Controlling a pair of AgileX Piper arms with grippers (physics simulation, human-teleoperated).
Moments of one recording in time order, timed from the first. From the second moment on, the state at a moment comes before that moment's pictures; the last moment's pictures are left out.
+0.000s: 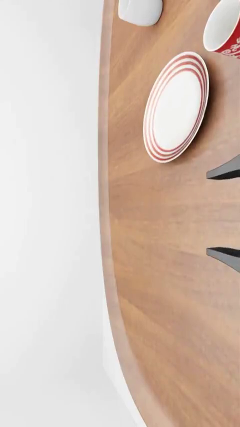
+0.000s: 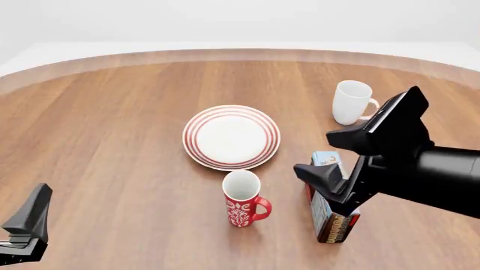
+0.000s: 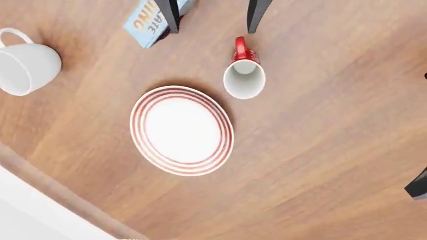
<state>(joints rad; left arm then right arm) 0.00 0.01 0.00 0.00 0.00 0.70 0.90 -0.69 0.39 -0.16</state>
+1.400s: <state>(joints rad) 0.00 0.01 0.00 0.00 0.00 0.79 1.22 -0.59 0.10 -0.08</state>
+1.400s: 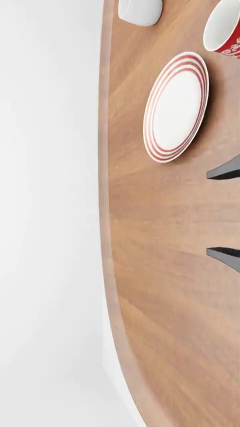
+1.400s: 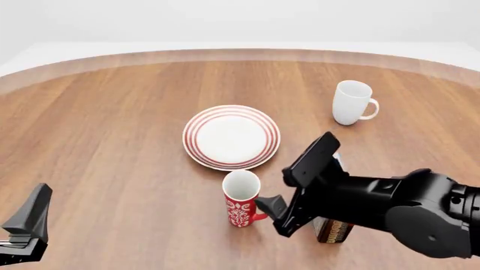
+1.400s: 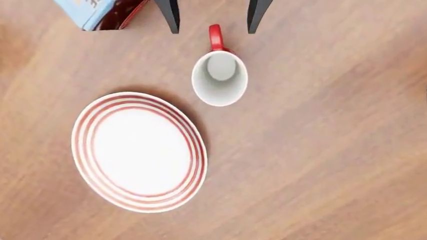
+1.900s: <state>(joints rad) 0.00 0.01 0.00 0.00 0.00 0.78 1.32 -0.56 0.01 -0.07</state>
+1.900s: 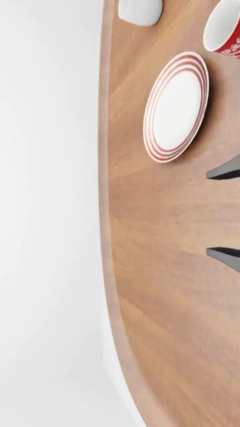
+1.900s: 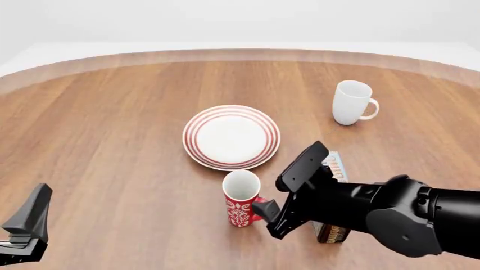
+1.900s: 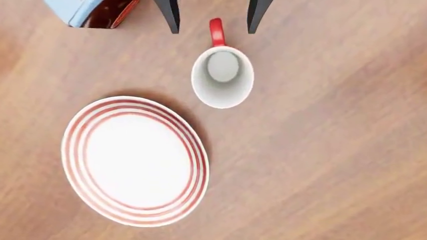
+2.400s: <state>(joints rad) 0.00 0.01 0.00 0.00 0.00 0.80 1.41 -0.55 -0.06 -0.04</state>
